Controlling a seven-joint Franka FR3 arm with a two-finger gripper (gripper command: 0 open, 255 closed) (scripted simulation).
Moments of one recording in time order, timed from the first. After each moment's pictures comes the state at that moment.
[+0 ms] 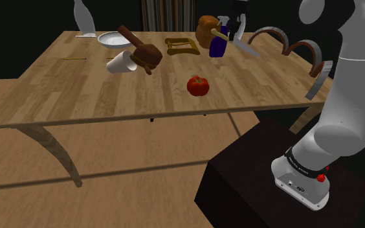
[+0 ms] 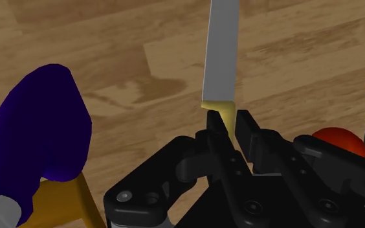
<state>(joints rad) -0.01 0.41 -0.43 -1.32 0.25 1.52 -1.28</state>
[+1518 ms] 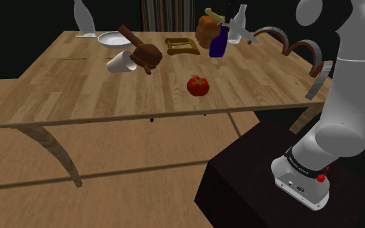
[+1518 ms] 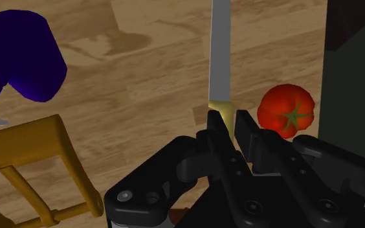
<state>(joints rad) 0.03 0.43 -0.40 -1.06 0.27 1.28 -1.15</state>
